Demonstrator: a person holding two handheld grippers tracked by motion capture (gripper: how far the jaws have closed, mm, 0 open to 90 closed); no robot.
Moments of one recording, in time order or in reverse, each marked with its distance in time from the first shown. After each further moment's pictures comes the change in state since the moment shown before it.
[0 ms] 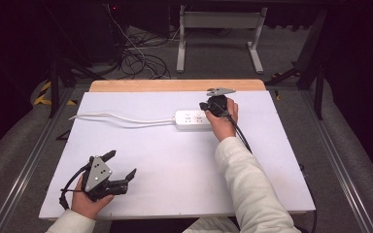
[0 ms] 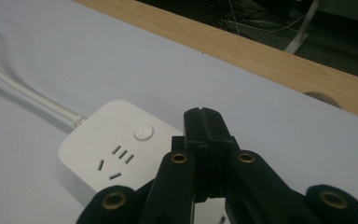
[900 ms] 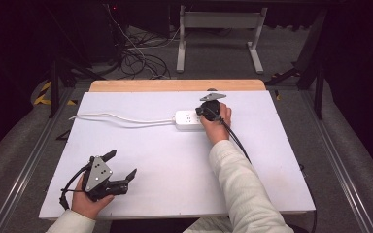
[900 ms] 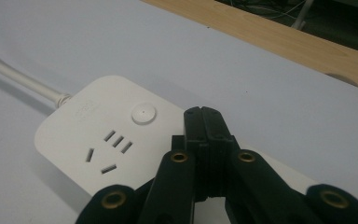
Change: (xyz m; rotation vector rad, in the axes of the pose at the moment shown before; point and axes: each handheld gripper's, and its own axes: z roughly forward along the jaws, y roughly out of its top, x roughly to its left) left arm -0.001 0.000 0.001 0.001 -0.001 0.004; right arm 0.012 -0.014 0.025 0.055 -0.032 -0.019
